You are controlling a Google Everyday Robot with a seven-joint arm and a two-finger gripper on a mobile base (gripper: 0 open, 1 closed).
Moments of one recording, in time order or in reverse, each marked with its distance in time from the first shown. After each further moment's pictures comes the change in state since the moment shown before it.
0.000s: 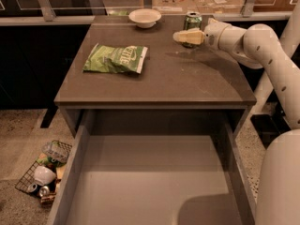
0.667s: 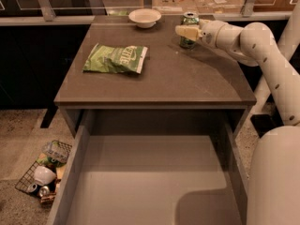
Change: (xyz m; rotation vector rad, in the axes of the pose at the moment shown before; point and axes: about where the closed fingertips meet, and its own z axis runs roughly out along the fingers) arm -0.003 0.000 0.013 -0.023 -0.009 0.005
